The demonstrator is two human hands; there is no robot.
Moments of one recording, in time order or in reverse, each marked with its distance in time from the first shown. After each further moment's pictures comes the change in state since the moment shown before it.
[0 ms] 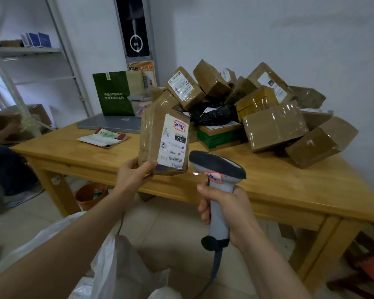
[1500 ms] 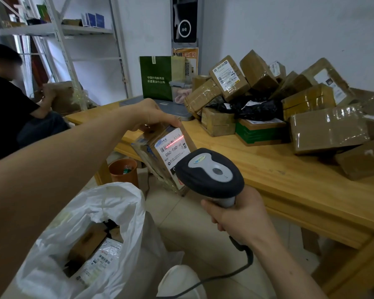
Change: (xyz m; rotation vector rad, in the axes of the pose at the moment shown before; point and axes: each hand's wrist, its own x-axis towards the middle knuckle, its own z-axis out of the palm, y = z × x) left_hand 0.026 0.116 -0.059 0.728 -0.128 -0.084; right_hand -0.032 0.006 0.044 -0.676 -0.137 -0.291
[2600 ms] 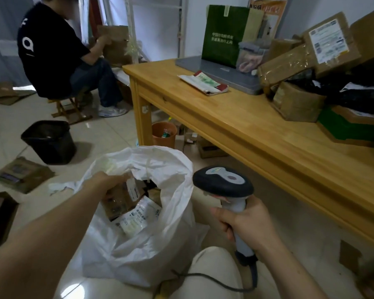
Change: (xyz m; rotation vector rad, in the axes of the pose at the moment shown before) left_hand -0.051 -0.398 0.016 -0.246 0.358 -0.916; right_hand 0.028 0.027 0.131 0.090 -0.323 0.351
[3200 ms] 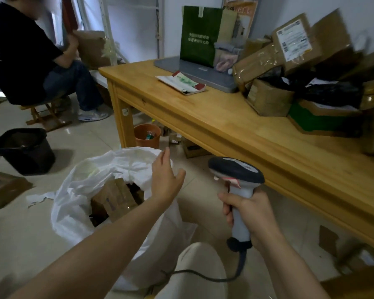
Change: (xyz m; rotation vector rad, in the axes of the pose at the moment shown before) left_hand -0.153 0.073 0.134 -0.052 0.044 0.884; right_hand 0.003 0.017 -0.042 0.303 0.142 0.051
